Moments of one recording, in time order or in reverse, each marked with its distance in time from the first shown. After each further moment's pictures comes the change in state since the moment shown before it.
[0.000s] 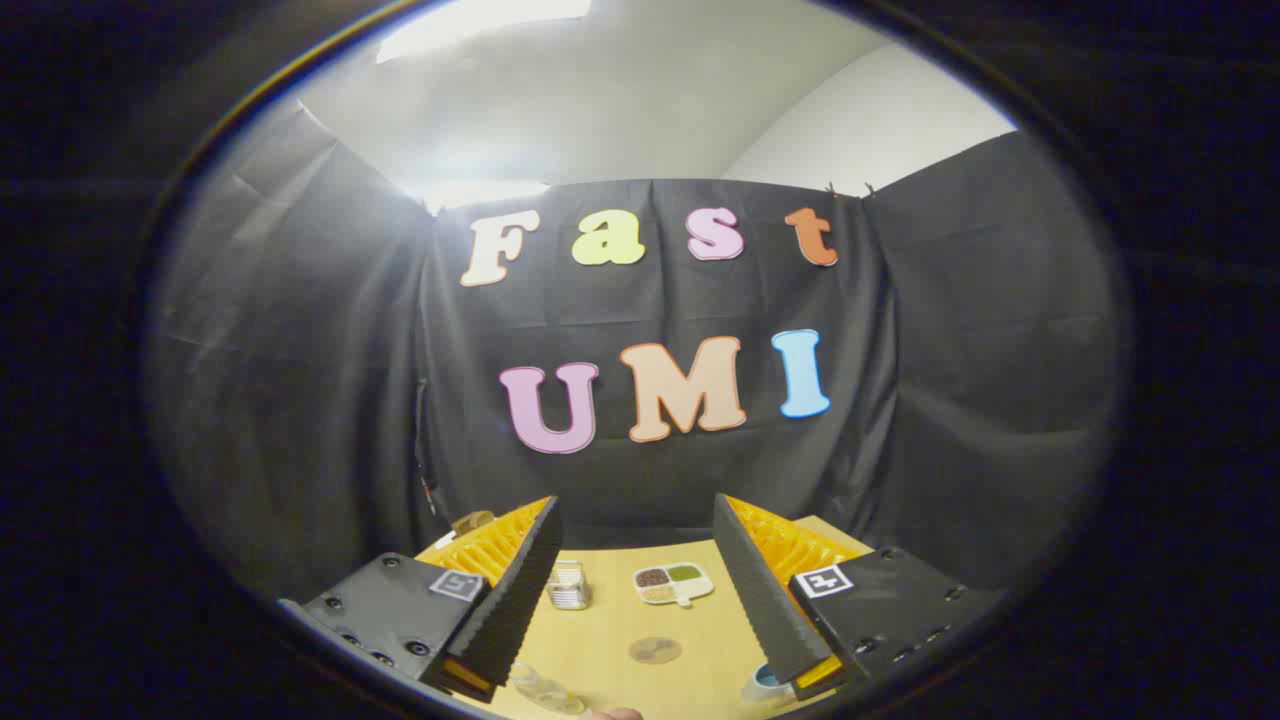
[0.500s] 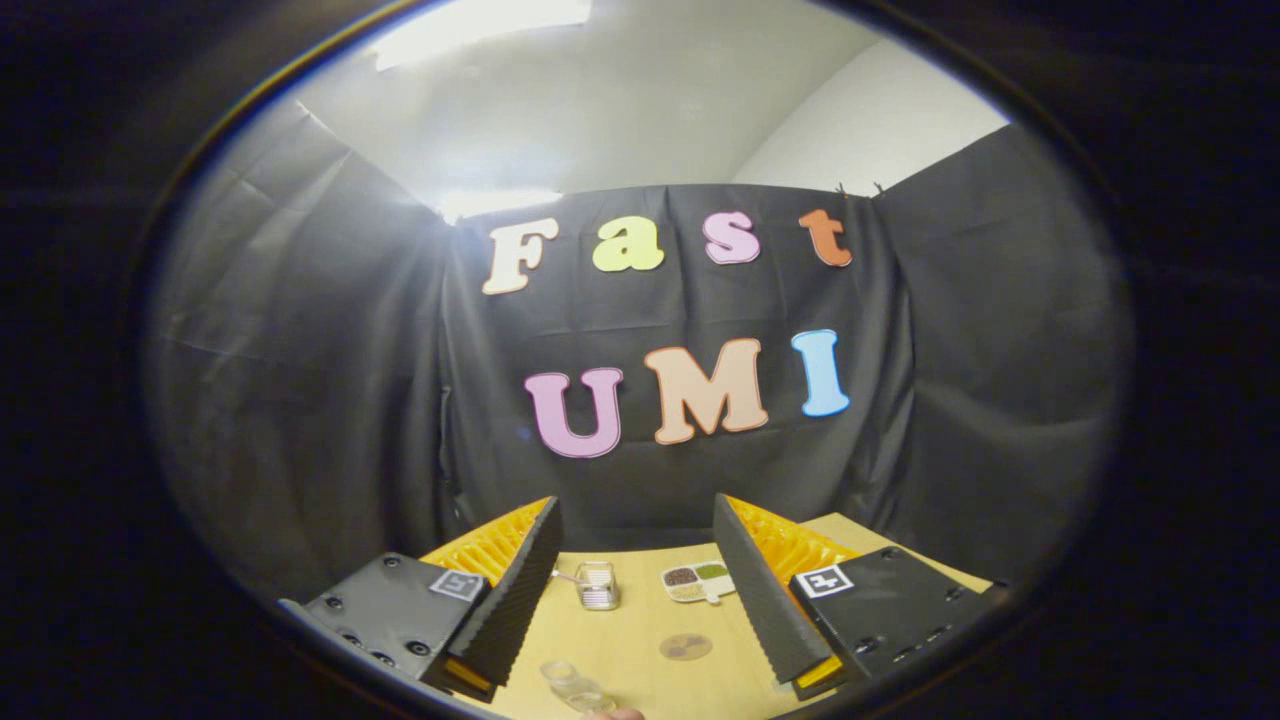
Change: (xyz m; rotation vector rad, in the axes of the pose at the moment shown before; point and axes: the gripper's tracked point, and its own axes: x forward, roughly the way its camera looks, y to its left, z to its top) arm -0.018 0.021 -0.002 0.014 -0.018 0.019
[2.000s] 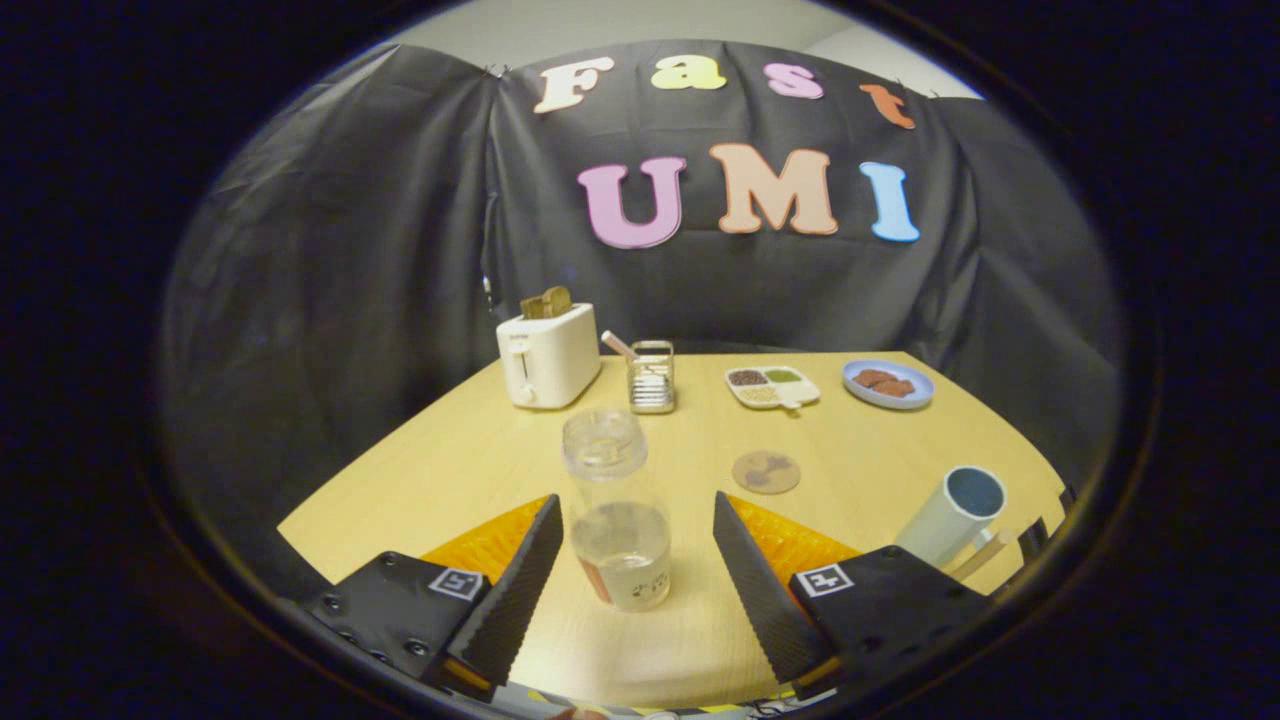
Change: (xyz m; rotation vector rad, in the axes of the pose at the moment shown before) arm -0.028 0.062 -0.332 -0.092 0.501 0.144
